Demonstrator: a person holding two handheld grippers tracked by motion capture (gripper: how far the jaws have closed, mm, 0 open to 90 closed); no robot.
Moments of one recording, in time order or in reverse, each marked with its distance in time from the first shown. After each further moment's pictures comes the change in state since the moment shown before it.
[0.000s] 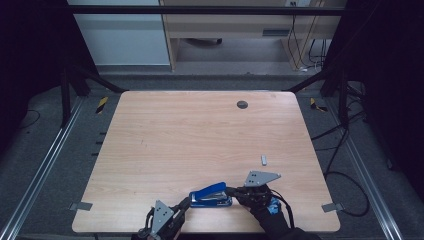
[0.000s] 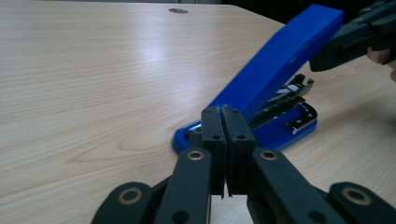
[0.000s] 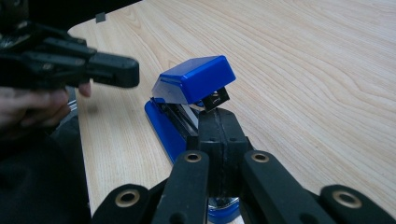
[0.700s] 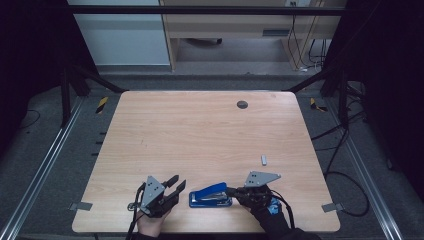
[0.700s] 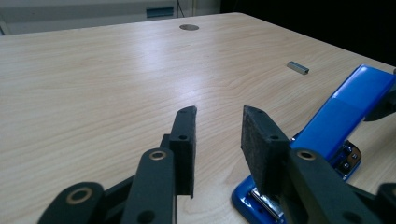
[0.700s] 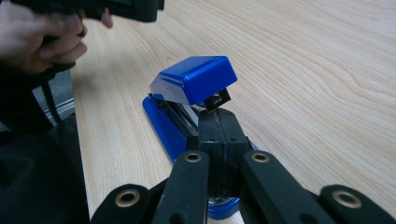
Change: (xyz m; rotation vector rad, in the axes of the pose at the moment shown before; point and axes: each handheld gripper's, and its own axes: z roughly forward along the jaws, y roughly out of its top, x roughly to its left) left arm 0.047 0.048 0.008 0.015 -0.020 0.057; right arm 0.000 -0.002 0.000 0.009 -0.006 -0.002
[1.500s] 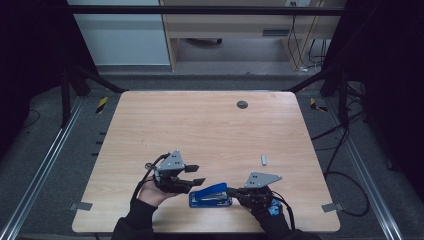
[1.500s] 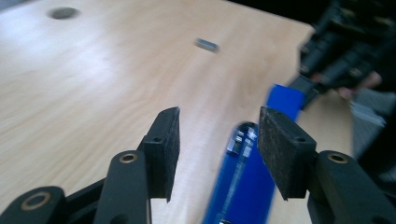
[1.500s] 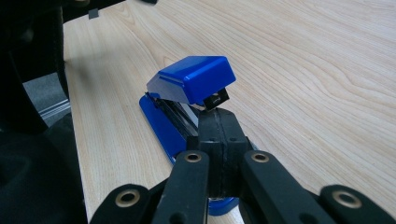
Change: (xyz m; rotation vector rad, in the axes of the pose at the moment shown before) left arm 0.018 0.076 0.046 0.221 -0.426 0.189; right arm 0.002 -0.002 -0.002 -0.004 -0.019 0.001
